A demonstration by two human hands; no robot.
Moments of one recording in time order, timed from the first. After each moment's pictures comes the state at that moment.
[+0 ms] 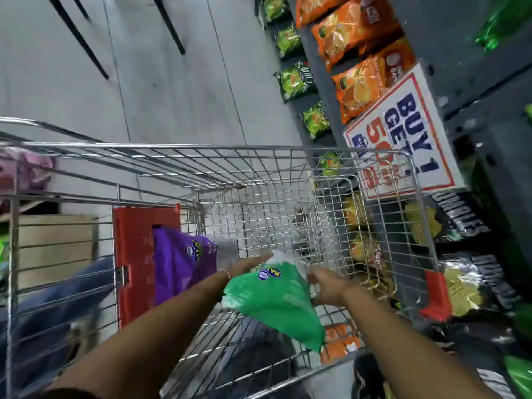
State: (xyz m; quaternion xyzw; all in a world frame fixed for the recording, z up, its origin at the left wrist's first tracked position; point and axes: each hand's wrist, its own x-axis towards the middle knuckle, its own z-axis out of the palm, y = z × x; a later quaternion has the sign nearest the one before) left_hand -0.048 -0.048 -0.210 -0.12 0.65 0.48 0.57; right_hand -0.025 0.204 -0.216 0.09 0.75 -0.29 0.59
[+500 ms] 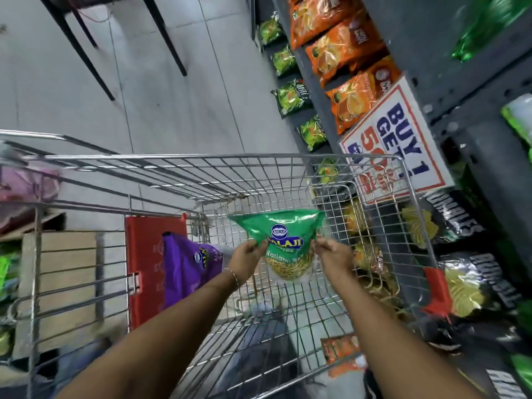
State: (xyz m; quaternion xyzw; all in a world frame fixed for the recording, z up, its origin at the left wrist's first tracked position) left_hand -0.069 -0.028 -0.188 -0.24 0.70 0.58 0.34; right_hand -0.057 0.173 -0.186 0.36 0.73 -0.56 0.15
